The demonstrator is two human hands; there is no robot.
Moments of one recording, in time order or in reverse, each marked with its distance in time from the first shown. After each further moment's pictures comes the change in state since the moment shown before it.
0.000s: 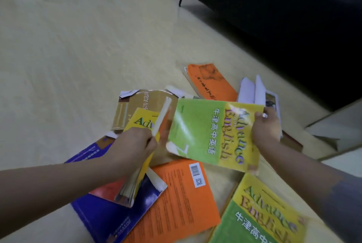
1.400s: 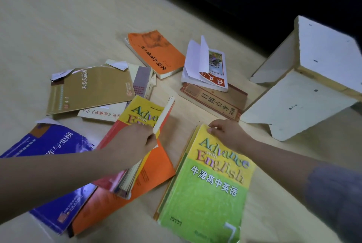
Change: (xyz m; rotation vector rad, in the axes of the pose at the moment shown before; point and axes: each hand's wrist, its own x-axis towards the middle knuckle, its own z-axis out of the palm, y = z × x) left_hand -0.018 0.102 0.076 0.262 -0.198 0.271; right_hand -0.042 0.133 -0.081 -0.437 -0.645 -0.212
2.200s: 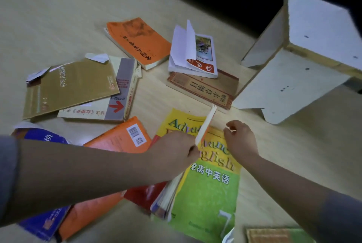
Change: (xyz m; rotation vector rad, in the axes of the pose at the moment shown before) left_hand 0.012 0.095 0.023 -0.202 -0.157 0.339; right_hand -0.036 0.049 0.033 0.190 0.408 0.350
